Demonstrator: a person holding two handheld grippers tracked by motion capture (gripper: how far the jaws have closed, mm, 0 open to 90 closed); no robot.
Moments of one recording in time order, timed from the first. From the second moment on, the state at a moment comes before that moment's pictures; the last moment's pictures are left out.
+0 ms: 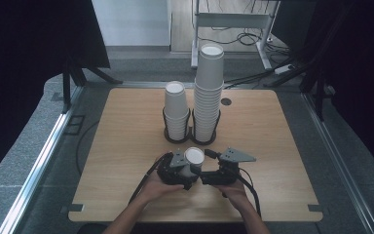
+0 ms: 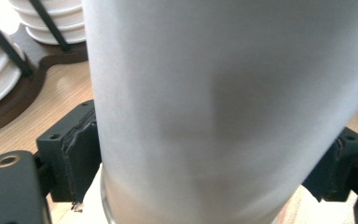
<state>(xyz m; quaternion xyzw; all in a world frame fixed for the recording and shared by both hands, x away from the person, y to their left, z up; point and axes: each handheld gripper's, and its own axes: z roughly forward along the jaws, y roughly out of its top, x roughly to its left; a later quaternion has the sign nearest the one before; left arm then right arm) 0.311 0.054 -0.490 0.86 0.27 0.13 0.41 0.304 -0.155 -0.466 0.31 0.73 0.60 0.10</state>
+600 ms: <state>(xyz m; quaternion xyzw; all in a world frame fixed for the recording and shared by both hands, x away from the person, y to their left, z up) 0.308 0.041 -0.491 0.87 0.26 0.11 0.40 0.307 -0.148 -0.478 0.33 0.72 0.60 0.08</state>
